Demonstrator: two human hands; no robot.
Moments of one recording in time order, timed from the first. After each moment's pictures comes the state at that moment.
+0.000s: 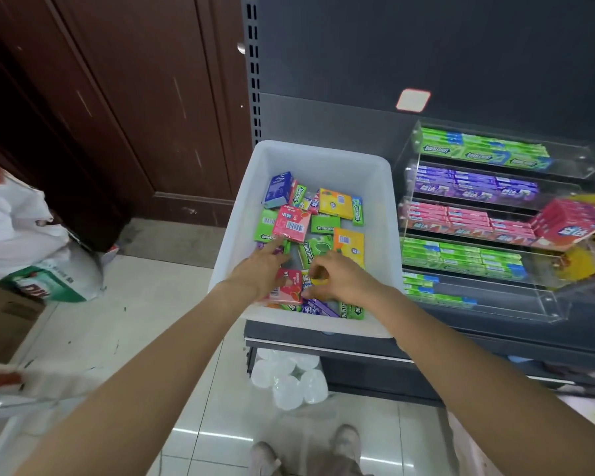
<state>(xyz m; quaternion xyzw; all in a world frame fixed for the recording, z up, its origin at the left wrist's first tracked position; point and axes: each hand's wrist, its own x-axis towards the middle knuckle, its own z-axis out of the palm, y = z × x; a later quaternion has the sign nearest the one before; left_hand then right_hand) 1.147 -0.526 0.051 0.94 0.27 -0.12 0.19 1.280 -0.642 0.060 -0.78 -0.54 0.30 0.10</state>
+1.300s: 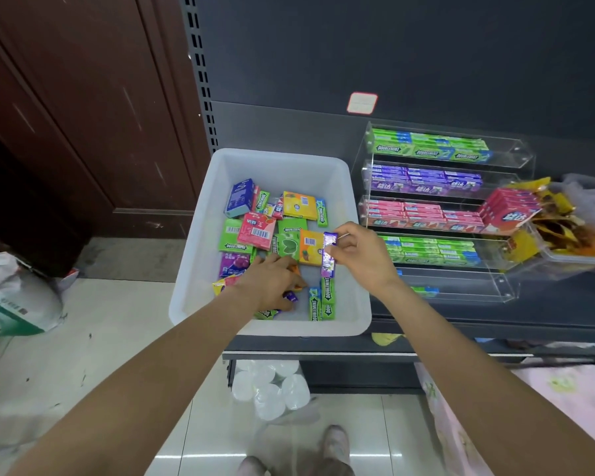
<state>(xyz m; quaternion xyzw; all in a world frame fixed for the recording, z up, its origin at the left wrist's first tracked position) 1.193 -0.553 0.041 0.98 0.09 -0.15 0.09 1.315 -0.686 0.099 -0.81 -0.33 0.22 0.42</state>
